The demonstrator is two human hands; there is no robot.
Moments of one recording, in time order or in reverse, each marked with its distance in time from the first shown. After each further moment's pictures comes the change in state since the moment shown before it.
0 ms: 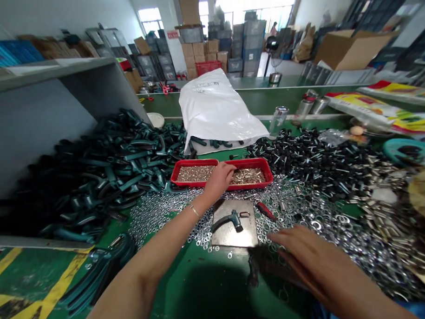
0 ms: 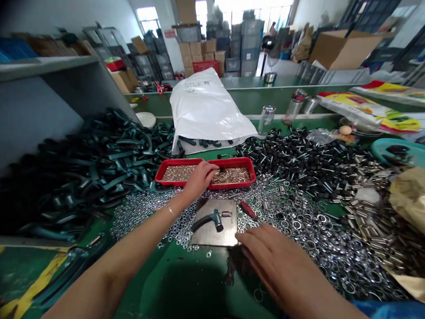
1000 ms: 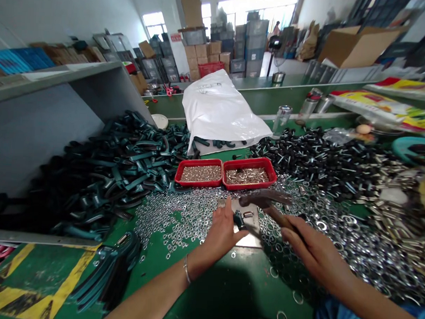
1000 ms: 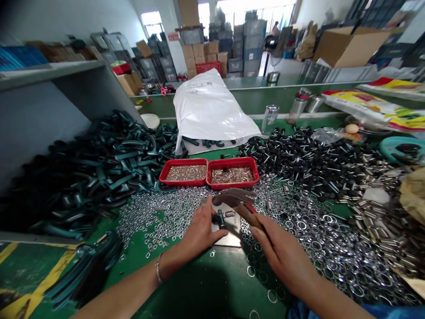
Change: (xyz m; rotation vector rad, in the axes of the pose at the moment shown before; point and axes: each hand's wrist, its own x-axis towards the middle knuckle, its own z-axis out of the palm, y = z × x) left_hand -0.127 0.043 0.022 -0.061 -0.143 -0.192; right_hand 0.033 0.021 0.026 0.142 0.054 0.191
